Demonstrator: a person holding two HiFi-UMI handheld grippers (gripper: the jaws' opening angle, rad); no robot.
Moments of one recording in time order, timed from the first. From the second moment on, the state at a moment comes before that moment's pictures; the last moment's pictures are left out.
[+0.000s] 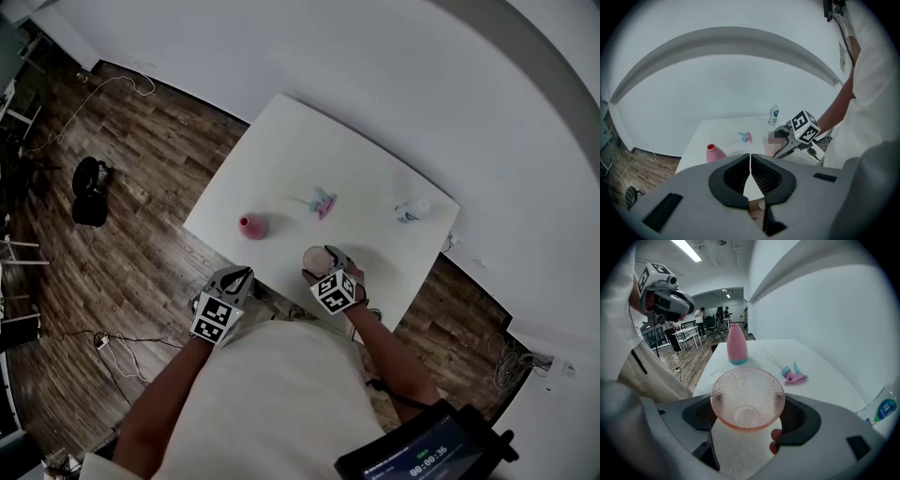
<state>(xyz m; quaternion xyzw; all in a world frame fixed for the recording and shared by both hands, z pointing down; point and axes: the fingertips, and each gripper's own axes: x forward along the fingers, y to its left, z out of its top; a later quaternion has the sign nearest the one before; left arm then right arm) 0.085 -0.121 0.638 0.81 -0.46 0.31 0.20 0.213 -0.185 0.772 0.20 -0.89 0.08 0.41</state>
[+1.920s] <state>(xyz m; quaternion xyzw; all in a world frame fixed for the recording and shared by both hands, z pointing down) 0.072 -0.146 0.580 0.81 -0.53 0.21 0.16 0.216 -0.216 0.605 0.28 -0.93 0.01 0.23</state>
